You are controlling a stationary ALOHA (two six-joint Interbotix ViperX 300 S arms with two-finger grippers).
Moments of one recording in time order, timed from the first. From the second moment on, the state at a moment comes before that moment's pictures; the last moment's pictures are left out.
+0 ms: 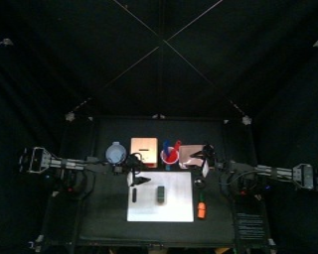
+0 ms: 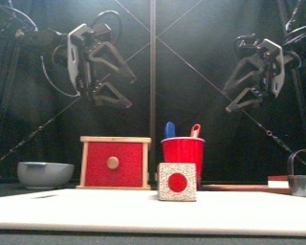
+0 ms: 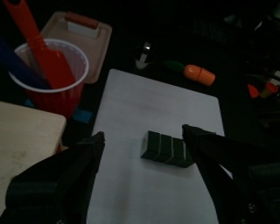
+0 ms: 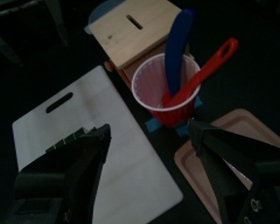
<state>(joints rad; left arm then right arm) 0.07 -0.29 0.88 0.25 -0.19 -0.45 -0.24 -0.73 1.06 -0.38 0.15 0.75</state>
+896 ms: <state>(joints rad) 0.13 -0.38 1.02 0.28 -0.27 -0.39 -0.16 -0.62 0.88 -0.26 0.39 0.74</state>
